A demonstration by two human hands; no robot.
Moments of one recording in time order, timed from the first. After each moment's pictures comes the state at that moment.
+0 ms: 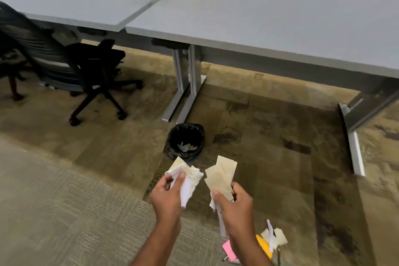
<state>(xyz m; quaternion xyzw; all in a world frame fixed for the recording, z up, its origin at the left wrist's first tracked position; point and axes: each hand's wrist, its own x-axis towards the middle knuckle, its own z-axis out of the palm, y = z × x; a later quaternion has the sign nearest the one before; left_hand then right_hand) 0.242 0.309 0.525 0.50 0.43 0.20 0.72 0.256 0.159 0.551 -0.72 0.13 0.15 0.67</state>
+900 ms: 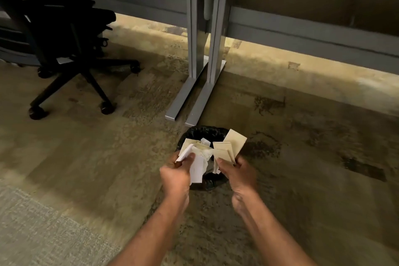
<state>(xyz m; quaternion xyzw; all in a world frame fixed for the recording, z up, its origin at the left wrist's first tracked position) 0.486 0.507 0.244 0.53 0.43 0.18 0.71 0.534 0.377 0.252 -0.67 0.17 0.16 0.70</state>
